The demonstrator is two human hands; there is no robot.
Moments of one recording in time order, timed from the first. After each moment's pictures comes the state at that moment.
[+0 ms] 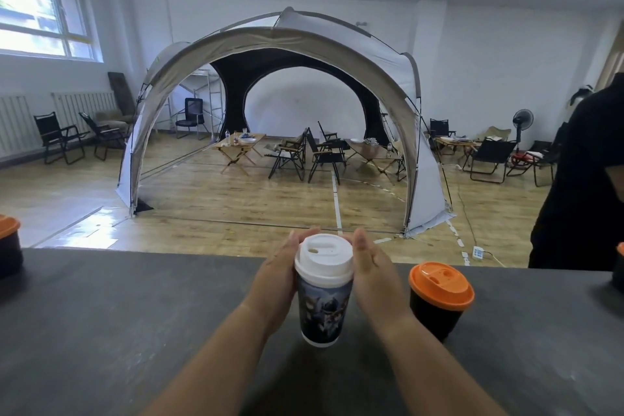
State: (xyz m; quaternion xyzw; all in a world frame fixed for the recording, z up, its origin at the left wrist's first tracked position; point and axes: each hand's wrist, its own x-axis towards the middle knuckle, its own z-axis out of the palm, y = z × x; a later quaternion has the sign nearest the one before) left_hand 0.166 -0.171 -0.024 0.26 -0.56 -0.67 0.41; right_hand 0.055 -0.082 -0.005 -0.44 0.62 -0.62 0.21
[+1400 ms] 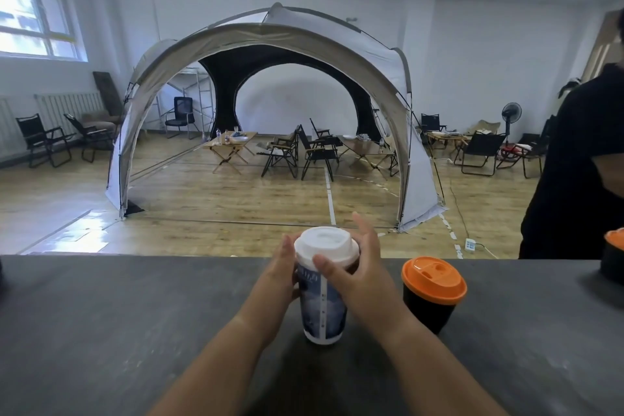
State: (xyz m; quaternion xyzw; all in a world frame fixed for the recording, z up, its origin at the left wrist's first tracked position) left_hand 0.170 -0.156 -0.024 0.26 -0.62 -0.65 0.36; right_hand 0.047 -0.073 -0.012 -0.50 0.62 -0.56 0.23
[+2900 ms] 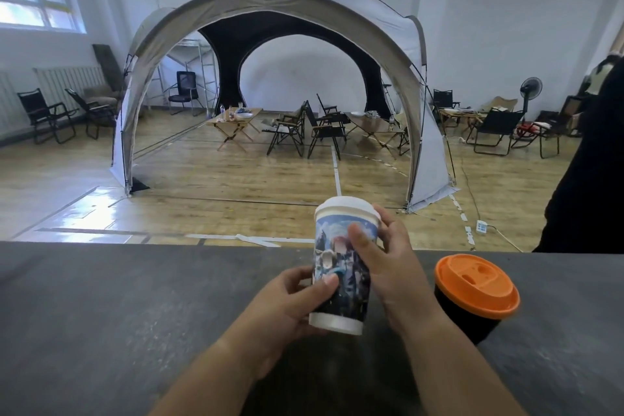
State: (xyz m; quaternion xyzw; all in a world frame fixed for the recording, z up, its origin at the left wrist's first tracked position) left_hand 0.176 -0.165 -0.037 0.32 -0.50 -0.77 0.23; right_hand 0.020 -0.113 -0.024 -0.34 0.53 -0.69 0.35
